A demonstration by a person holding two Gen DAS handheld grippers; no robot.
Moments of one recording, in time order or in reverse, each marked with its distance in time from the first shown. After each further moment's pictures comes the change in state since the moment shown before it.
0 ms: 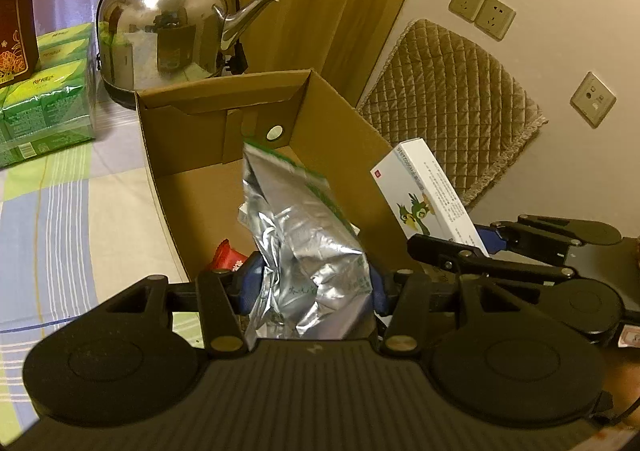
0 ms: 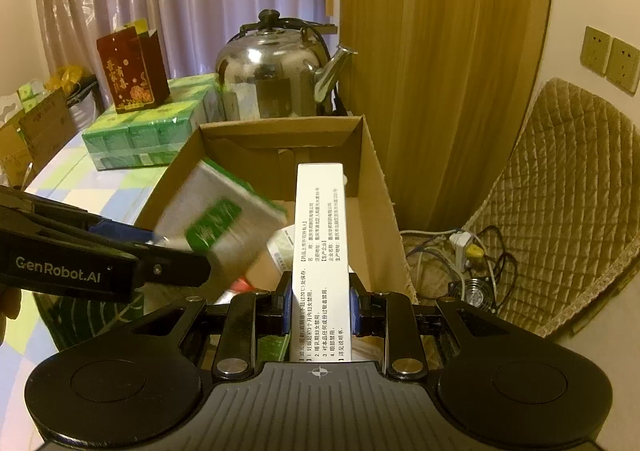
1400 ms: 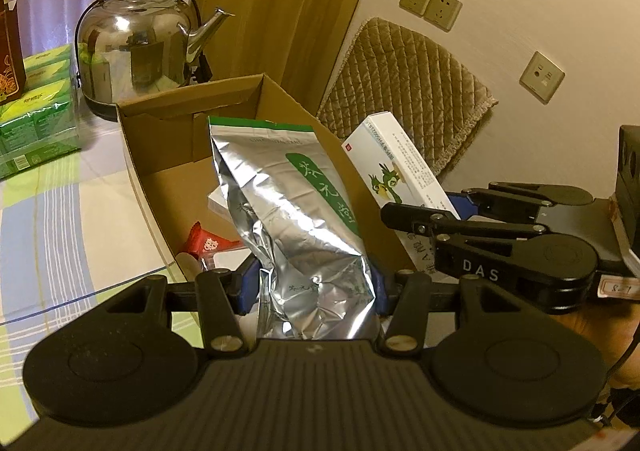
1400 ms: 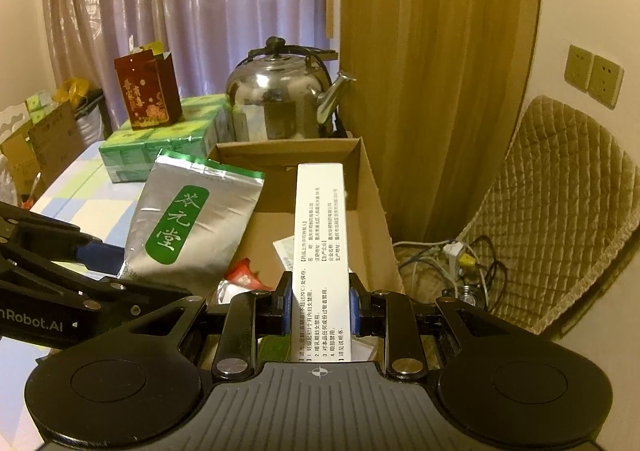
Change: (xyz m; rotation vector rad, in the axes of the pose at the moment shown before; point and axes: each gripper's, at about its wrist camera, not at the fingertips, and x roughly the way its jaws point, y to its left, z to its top) left arm -0.053 -0.031 -0.026 0.075 -0.013 -0.069; right arm -0.051 0.010 -0.006 -0.002 -0.055 -0.005
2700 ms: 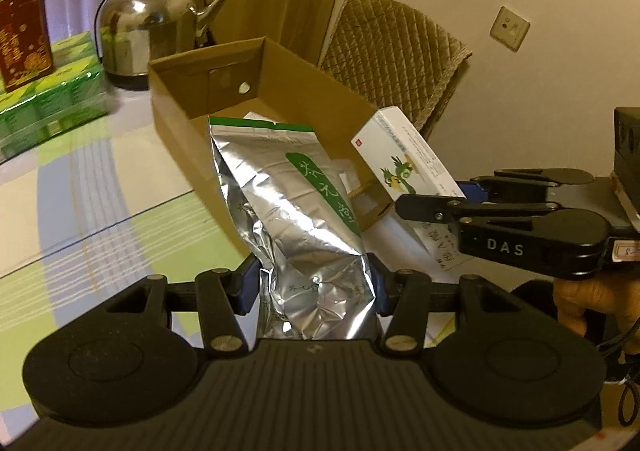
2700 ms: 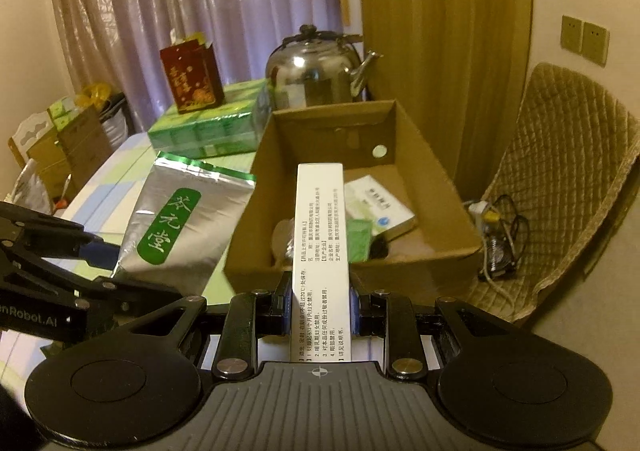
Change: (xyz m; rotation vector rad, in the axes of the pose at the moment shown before) left arm -0.075 -0.003 -0.077 0.088 0.048 -0.001; right arm -0.069 0.054 -0.063 0.074 0.013 0.052
